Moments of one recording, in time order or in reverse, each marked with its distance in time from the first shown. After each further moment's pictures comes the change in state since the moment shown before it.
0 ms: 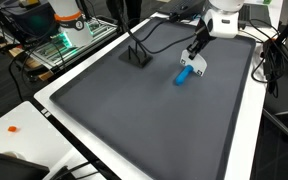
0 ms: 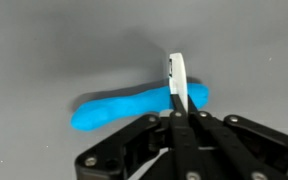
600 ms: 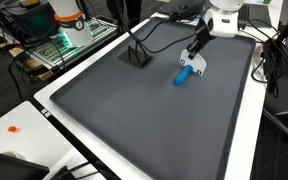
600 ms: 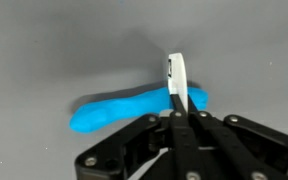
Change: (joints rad) arm 0.007 0.000 0.000 -0.001 -0.010 -0.005 0.005
